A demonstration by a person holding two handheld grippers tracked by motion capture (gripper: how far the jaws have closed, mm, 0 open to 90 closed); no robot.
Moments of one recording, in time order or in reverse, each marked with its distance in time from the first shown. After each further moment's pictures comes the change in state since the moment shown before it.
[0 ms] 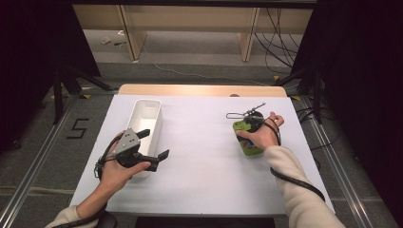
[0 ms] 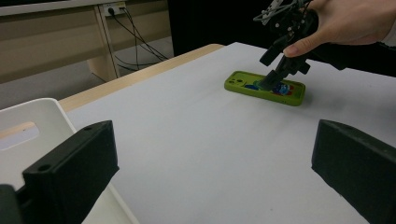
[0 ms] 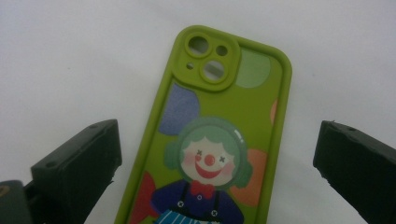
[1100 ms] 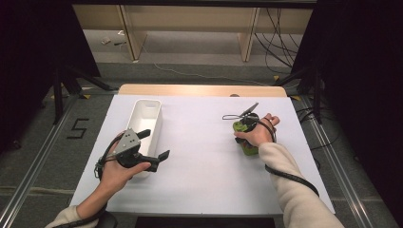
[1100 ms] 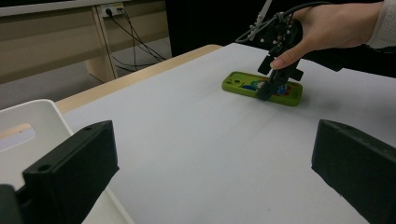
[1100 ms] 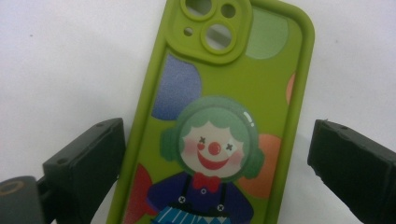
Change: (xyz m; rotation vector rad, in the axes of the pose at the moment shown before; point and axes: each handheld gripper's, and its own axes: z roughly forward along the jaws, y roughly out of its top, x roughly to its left) left arm -0.001 0.000 0.000 -0.003 -0.010 0.002; right arm 0.005 0.007 0.014 0.164 -0.035 0.006
